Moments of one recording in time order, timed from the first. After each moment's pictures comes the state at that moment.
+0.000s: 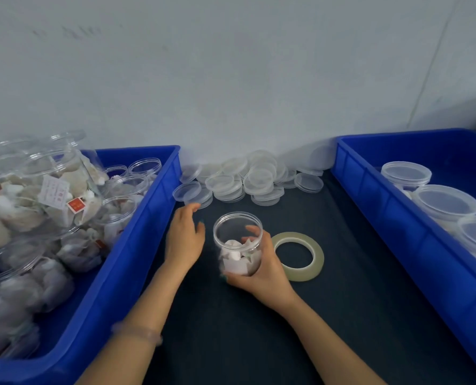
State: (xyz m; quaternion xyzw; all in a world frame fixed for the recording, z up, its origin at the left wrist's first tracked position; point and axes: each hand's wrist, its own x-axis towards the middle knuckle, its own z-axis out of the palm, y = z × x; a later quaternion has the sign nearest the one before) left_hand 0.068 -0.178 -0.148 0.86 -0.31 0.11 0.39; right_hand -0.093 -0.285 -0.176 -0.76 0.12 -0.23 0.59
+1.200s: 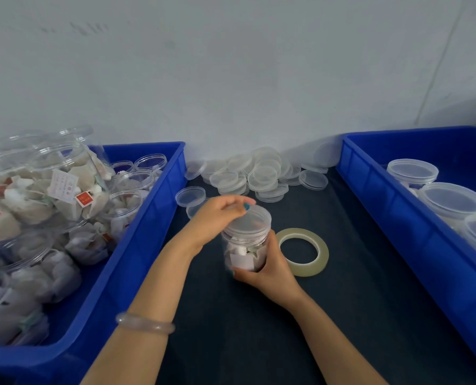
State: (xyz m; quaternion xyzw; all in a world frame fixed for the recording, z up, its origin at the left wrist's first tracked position) left_hand 0.022 -0.193 -0.072 0.76 -0.36 -0.23 0.50; right_hand -0.092 -0.294 -0.185 -0.75 0.10 -0.23 0.61
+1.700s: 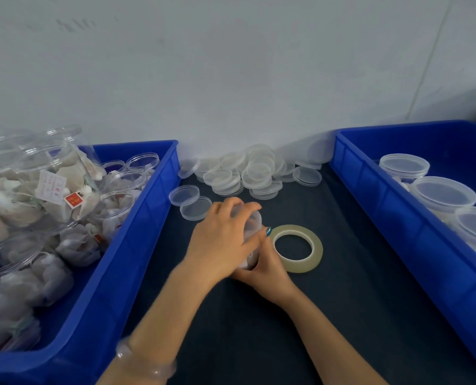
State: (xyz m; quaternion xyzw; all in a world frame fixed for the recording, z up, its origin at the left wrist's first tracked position) left_hand -0.019 -0.191 -0.092 0.88 -0.46 0.07 0.13; right_hand -0.089 -0.294 -0.190 -0.76 0.07 -0.26 0.59
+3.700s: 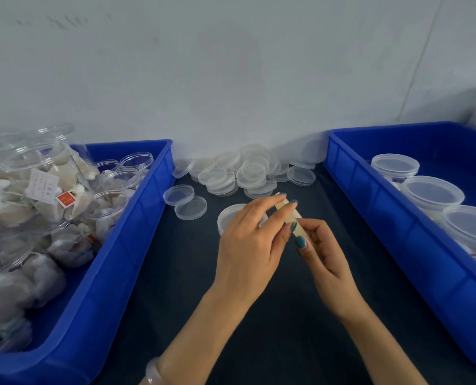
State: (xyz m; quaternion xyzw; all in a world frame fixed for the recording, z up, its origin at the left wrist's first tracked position) left_hand -0.072 -0.211 -0.100 0.72 -0.53 0.28 0.36; right_hand -0.177 -0.322 -0.139 -0.75 0.04 -0.36 0.56
